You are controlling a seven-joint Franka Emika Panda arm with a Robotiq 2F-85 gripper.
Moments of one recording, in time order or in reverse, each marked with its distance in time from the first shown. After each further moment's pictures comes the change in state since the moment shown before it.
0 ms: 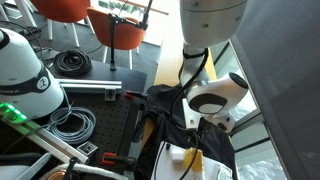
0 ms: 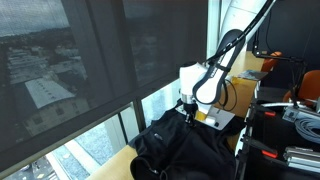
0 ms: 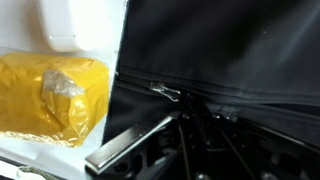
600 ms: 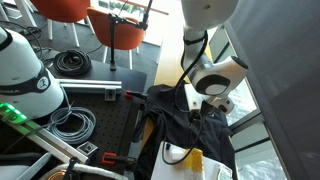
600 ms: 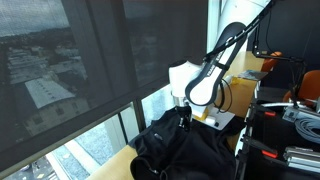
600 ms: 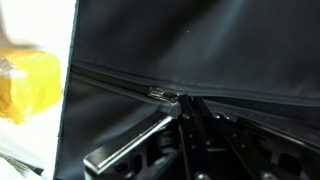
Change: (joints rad) arm 0.103 -0.022 0.001 0.049 -0.004 -0.129 0.080
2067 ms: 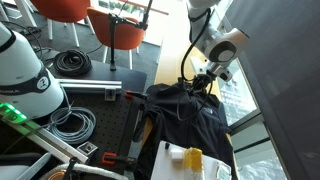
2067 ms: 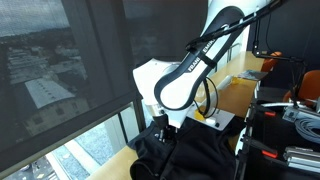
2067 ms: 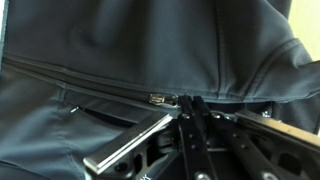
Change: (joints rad) arm 0.126 0.063 0.088 0.295 -0.001 -0.384 0.149
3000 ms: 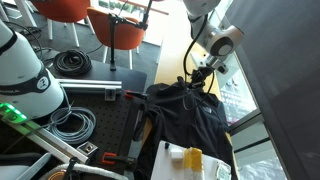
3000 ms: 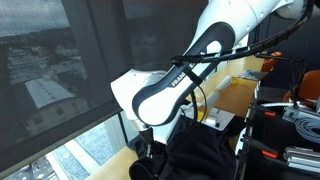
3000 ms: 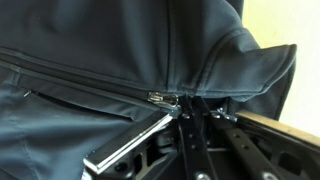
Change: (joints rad) arm 0.061 0.169 0.029 0.292 0.000 -0.176 0.020
